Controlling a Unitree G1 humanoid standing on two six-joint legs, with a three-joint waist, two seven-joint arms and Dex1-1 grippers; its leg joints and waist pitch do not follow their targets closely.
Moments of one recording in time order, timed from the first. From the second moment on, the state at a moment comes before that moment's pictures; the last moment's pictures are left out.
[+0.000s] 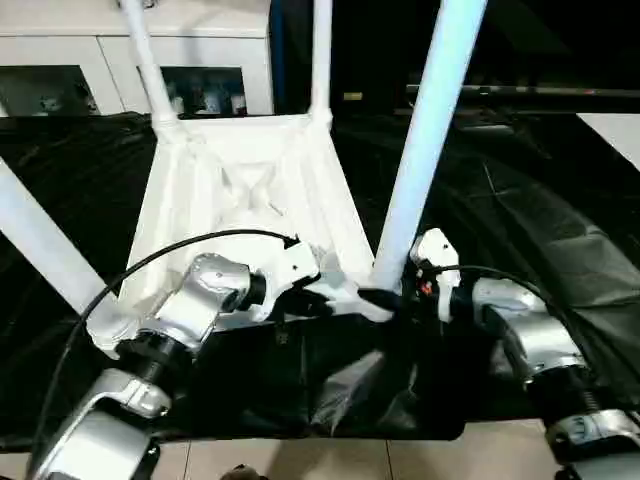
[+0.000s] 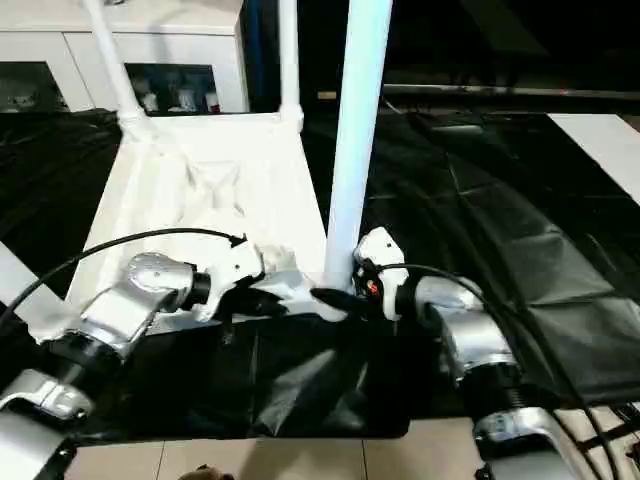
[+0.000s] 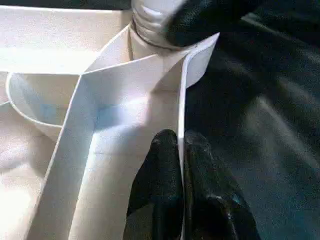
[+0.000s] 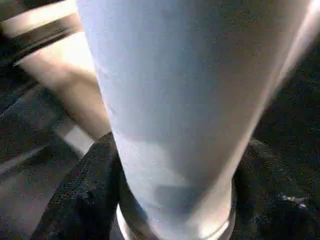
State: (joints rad) left arm -0.67 0.22 -0.33 0.64 0.06 0.26 -0.94; right arm -0.50 -0.23 0.05 0.62 0.14 0.10 0.72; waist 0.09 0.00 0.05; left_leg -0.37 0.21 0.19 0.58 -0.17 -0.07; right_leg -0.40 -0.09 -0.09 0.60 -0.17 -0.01
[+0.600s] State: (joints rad) left arm -0.77 0.06 -0.29 0.81 0.10 0.25 -0.61; right arm -0.62 -0.06 -0.06 0.84 0.11 -0.02 0.25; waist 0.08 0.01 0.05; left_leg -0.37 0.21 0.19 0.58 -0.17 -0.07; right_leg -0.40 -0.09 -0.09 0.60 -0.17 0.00
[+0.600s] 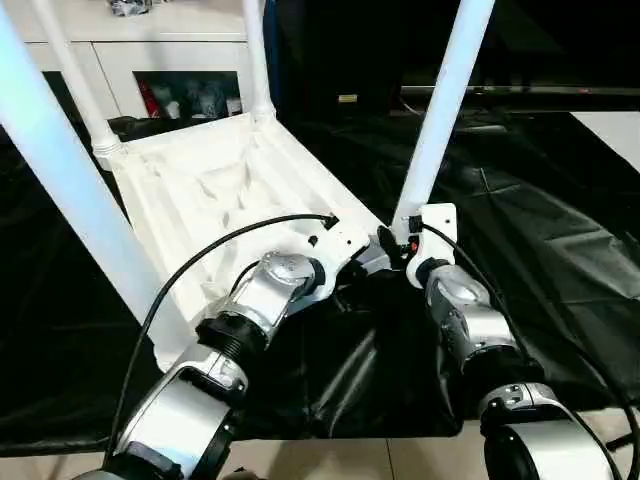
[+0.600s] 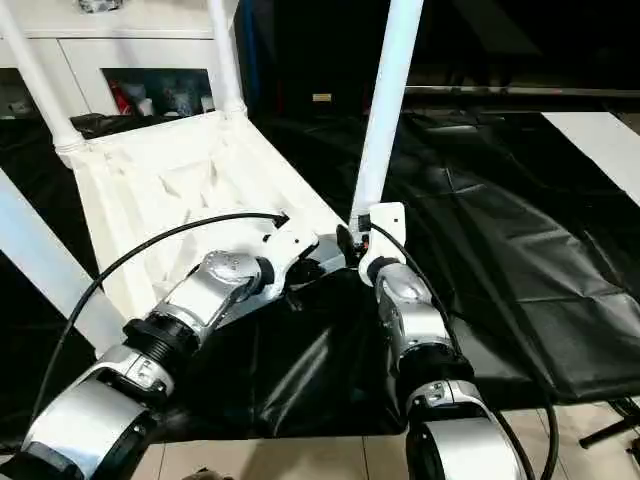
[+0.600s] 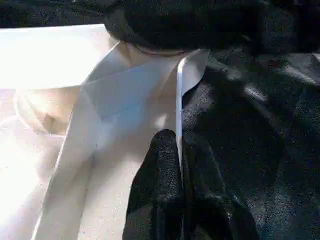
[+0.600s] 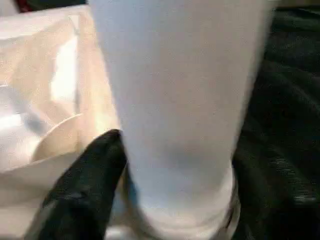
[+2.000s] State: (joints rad) left arm -0.62 0.30 -0.30 0.61 0.03 0.14 -1.08; right arm -0.48 -0.31 0.12 0.58 0.14 0.07 0.91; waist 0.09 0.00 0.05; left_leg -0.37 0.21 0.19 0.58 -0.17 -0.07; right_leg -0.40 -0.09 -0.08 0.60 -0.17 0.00
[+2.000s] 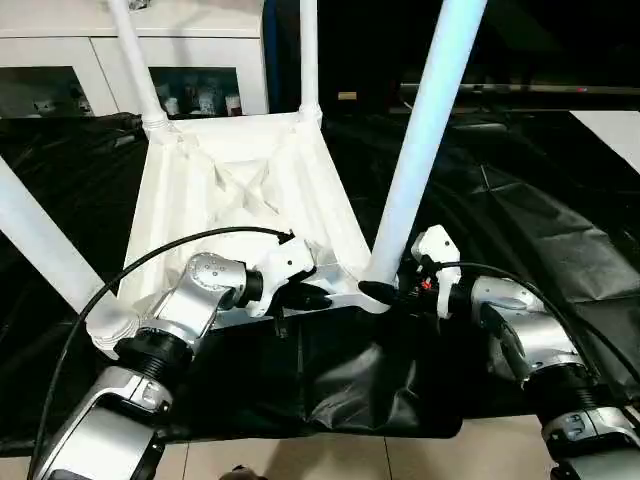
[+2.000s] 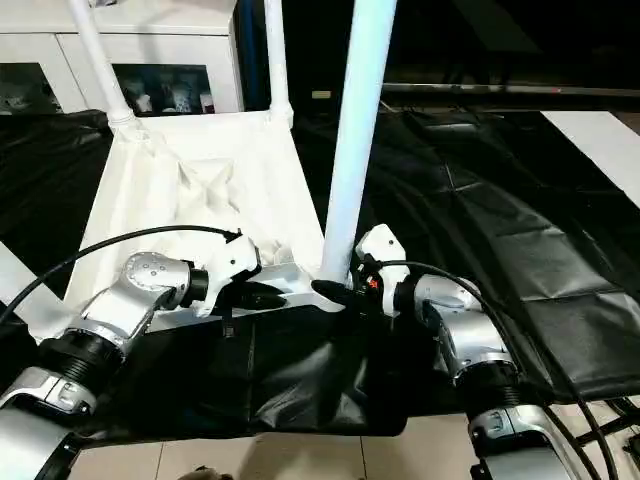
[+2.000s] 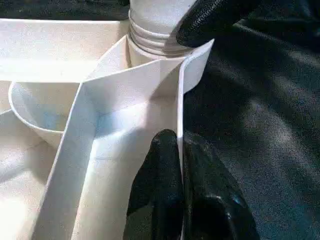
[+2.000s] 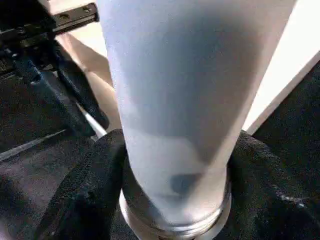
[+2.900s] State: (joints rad) left arm -0.75 0.06 -0.24 0.82 0.08 0.19 -0.65; right arm -0.60 -0.12 -0.07 0.80 0.16 0.01 0.39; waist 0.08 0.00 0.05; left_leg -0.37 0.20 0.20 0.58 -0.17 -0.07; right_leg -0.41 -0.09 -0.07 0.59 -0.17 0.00
